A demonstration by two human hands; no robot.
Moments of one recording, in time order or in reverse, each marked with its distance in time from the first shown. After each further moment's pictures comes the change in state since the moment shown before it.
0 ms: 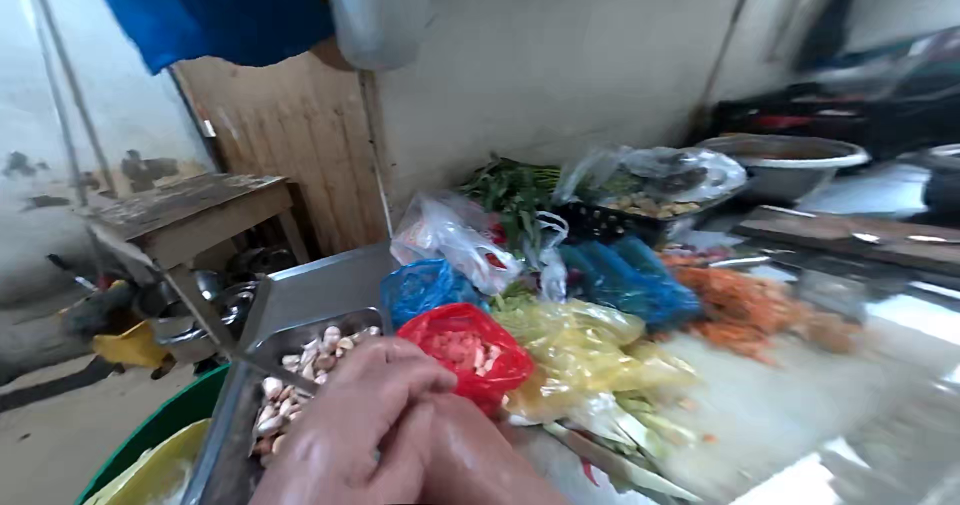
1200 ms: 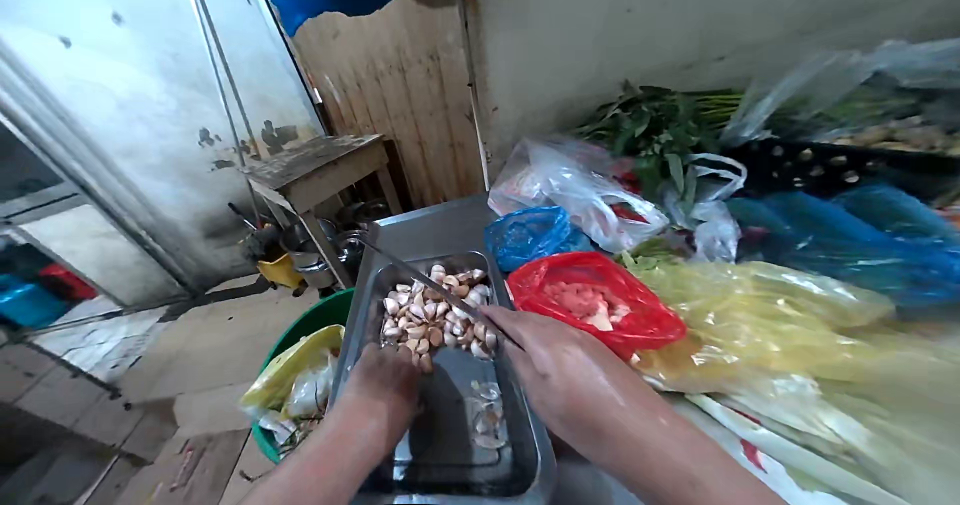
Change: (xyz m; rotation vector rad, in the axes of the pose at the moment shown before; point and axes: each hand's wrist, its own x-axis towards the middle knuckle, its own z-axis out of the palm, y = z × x) left_hand -0.049 -0.093 -0.005 0.954 -0.948 -0.674; right_hand 0.015 0.010 0.030 -0.104 0.273 -0.043
